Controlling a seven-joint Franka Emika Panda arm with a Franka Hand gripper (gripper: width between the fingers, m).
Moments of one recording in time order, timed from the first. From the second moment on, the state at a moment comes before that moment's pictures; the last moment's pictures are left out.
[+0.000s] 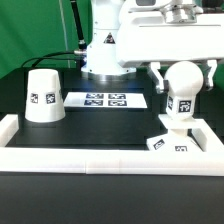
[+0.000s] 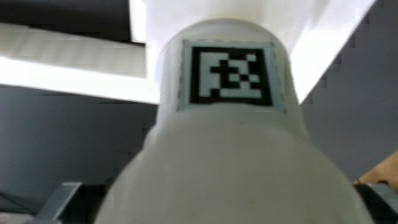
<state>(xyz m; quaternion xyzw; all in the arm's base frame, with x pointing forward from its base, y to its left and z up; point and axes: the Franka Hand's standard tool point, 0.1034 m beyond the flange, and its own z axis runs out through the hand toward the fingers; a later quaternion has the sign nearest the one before) 0.609 0.093 0.114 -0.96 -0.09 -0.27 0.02</state>
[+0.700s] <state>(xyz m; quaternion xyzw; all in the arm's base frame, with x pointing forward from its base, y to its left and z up) 0.609 0.094 0.114 -0.96 -0.10 -0.27 0.02</state>
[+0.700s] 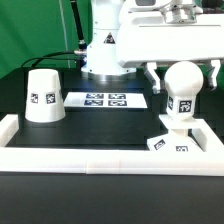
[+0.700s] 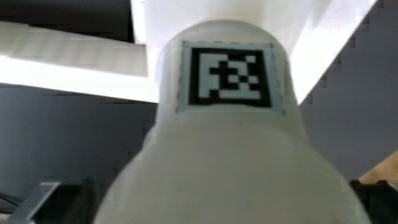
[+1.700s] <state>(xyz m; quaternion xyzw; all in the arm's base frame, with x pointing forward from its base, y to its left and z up) 0.610 0.082 0.130 -0.96 -0.09 -0.25 0.03</state>
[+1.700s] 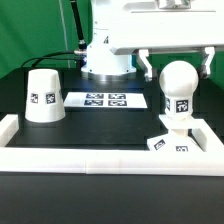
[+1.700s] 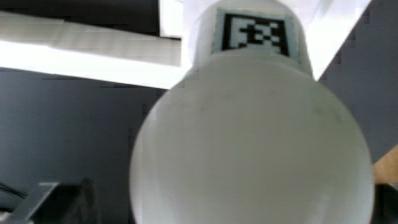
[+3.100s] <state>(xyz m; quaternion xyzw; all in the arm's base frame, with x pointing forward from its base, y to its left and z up) 0.601 0.103 0.117 -0.99 -0.08 -0.04 0.07</state>
